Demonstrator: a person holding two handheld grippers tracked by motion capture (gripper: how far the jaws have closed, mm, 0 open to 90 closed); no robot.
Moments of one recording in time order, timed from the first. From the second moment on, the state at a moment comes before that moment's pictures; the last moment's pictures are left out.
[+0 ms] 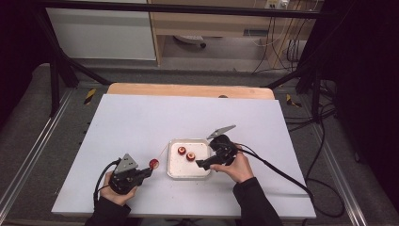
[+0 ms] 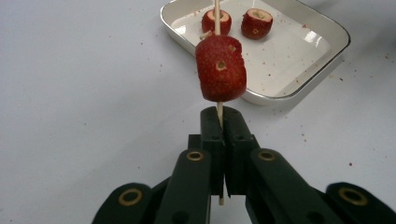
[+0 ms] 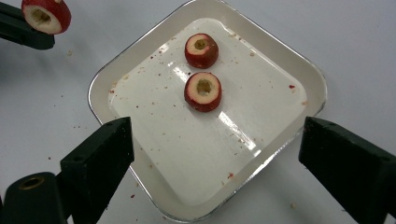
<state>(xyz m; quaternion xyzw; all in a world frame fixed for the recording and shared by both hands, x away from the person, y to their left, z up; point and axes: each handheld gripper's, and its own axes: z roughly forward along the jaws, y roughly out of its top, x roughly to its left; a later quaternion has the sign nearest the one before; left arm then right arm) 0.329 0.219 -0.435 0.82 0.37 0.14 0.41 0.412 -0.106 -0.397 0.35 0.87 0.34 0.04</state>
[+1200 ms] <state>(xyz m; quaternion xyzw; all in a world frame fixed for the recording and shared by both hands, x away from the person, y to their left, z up) 0.330 0.221 -0.440 0.82 0.38 0.14 0.40 0.470 -0.048 -0.416 0.38 0.89 0.23 -0.06</state>
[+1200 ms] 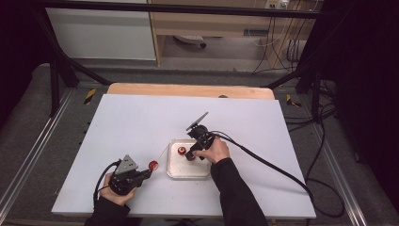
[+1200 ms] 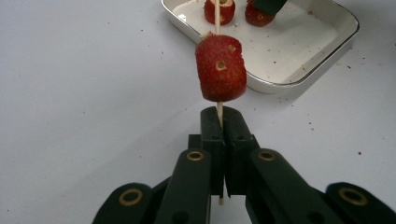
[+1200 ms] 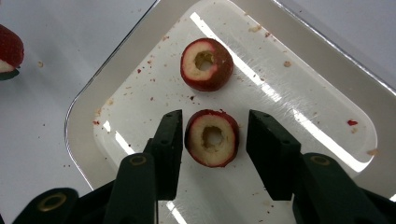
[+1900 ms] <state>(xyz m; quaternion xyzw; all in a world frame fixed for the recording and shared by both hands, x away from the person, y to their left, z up) 0.328 0.220 -0.439 0.82 0.38 0.14 0.41 0.463 -0.050 -0.406 0.40 0.88 0.24 -0.06</state>
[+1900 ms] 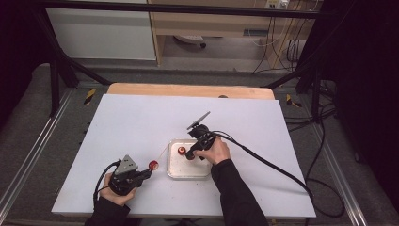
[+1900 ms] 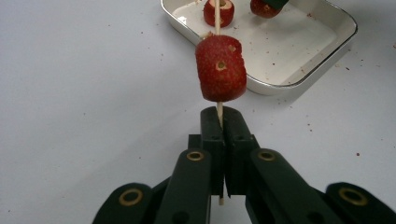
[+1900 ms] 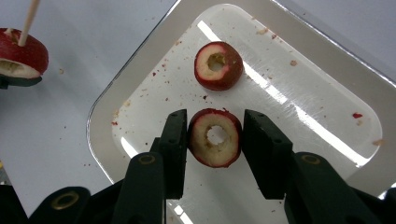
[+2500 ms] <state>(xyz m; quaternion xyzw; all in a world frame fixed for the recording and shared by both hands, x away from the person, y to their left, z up) 0.323 0.213 -0.435 0.82 0.37 0.15 0.42 0.438 -0.084 -0.384 0.40 0.86 0.32 -0.05</state>
